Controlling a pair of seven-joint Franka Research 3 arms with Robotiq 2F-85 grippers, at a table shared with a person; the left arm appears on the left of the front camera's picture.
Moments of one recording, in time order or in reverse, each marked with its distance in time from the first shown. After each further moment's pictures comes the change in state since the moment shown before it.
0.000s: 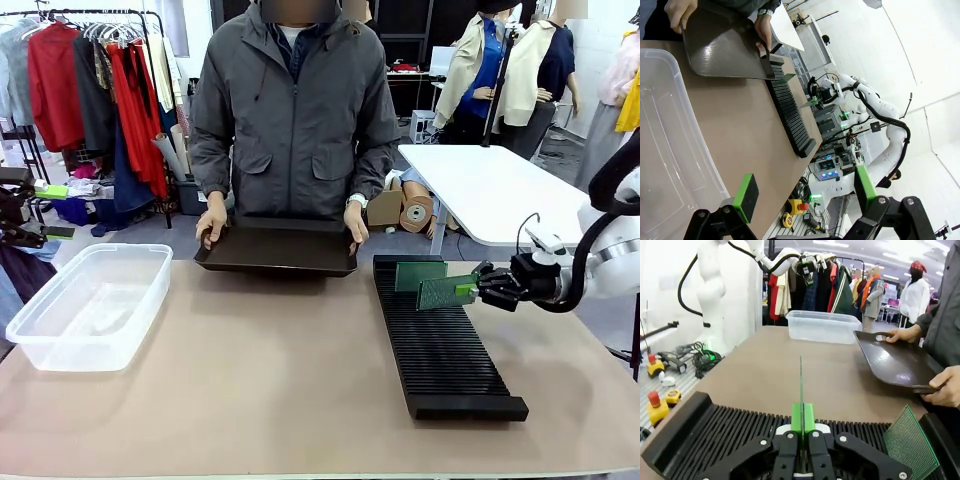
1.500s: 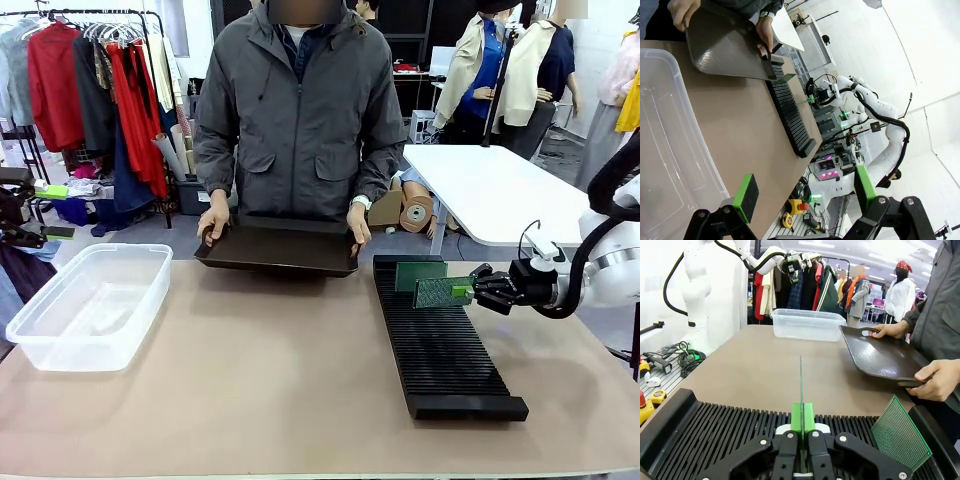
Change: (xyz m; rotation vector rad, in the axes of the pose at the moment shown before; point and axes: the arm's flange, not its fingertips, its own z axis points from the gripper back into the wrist) left arm 0.000 0.000 0.000 0.000 0.000 0.000; right arm -0.012 -0.002 0.000 -0.078 -0.008 0.001
